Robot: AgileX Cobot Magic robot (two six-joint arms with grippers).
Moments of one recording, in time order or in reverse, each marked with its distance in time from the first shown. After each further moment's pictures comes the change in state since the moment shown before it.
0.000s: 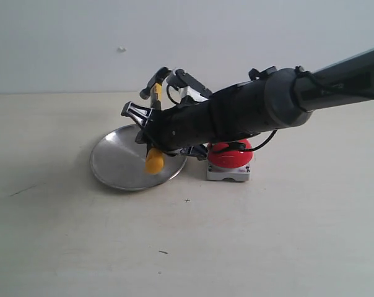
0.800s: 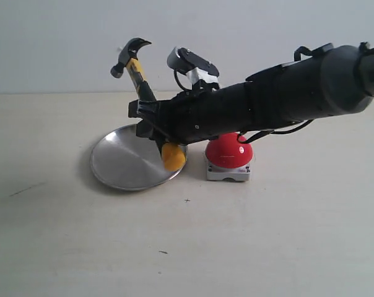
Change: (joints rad) left arm 0.000 0.000 0.000 0.000 0.000 0.000; right arm -0.057 -0.184 0.154 -0.023 0.200 -0.317
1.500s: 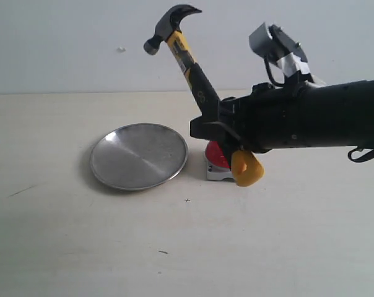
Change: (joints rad) left arm 0.000 0.000 0.000 0.000 0.000 0.000; right arm -0.127 -0.460 0.408 -0.024 0.108 -0.107
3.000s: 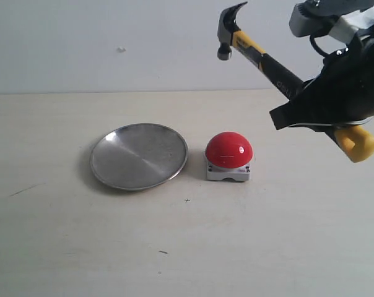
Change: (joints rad) left arm 0.000 0.000 0.000 0.000 0.000 0.000; right arm 0.000 -0.221 -0.162 -1.707 0.099 1.291
